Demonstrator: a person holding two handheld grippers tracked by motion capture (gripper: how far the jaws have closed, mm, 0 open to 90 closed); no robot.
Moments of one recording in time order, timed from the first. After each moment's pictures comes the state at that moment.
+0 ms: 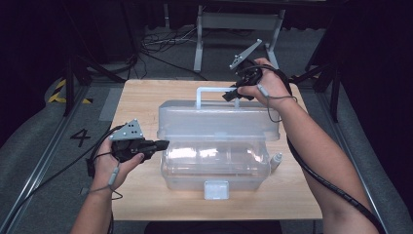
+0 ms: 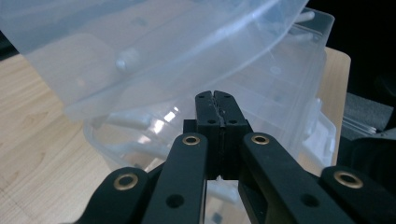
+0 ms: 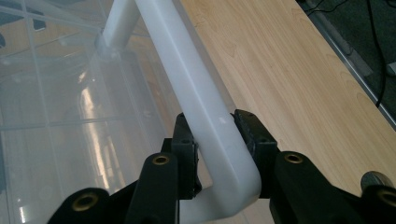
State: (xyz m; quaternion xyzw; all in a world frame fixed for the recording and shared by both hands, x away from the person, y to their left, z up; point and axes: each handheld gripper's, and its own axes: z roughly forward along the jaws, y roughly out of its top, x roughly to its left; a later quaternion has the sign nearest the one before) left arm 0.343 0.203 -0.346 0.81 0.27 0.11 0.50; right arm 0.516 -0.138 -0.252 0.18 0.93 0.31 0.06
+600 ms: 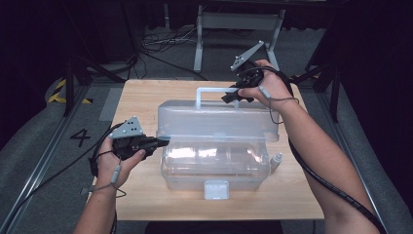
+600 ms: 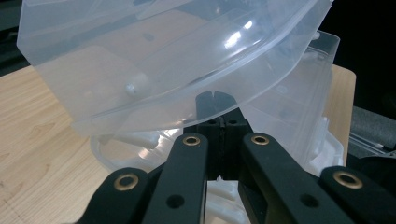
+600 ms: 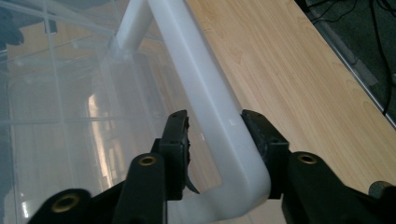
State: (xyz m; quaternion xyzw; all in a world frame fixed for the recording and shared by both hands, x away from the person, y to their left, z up) left arm 0.346 0.201 -0.345 0.81 0.27 0.12 0.51; right arm 0.511 -0.139 -0.254 0.16 0.93 0.33 0.06
